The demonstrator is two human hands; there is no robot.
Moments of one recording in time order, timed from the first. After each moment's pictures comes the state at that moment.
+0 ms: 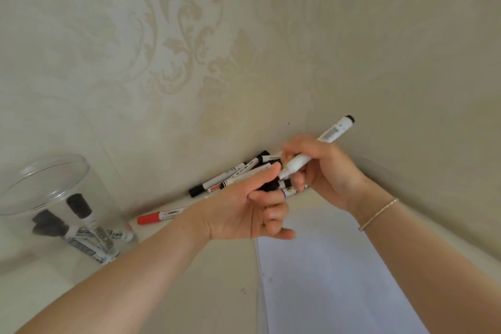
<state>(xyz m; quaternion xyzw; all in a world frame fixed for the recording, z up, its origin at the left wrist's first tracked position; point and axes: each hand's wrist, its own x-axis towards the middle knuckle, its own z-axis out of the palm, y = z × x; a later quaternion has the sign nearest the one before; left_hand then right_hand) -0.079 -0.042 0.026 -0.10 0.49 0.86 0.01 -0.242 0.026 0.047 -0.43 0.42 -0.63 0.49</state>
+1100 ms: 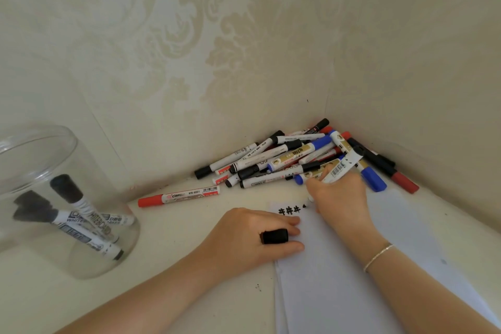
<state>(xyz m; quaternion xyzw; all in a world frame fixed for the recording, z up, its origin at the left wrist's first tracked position) -0.051 -0.035 -0.060 -0.23 0.90 0.30 -0.19 -0.226 0.010 -0.043 -0.29 0.75 -0.55 0.24</state>
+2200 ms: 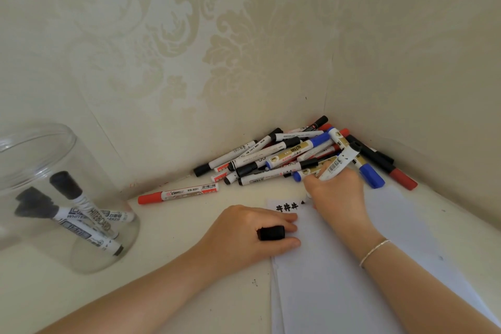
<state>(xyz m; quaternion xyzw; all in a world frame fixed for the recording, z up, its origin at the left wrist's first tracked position) -0.051 -0.034 -0.060 -0.24 0.90 0.30 -0.18 -0.226 0.008 -0.046 -0.30 0.76 -0.53 0.22</state>
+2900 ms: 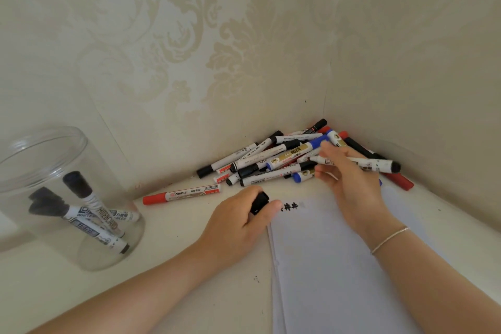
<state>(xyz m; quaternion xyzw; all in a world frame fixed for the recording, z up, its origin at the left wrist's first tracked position) -0.047 -0.036 -0.056 -0.30 0.86 0.29 -0.28 -0.237 0.017 -0.023 -0.20 0.48 -0.76 0.38</state>
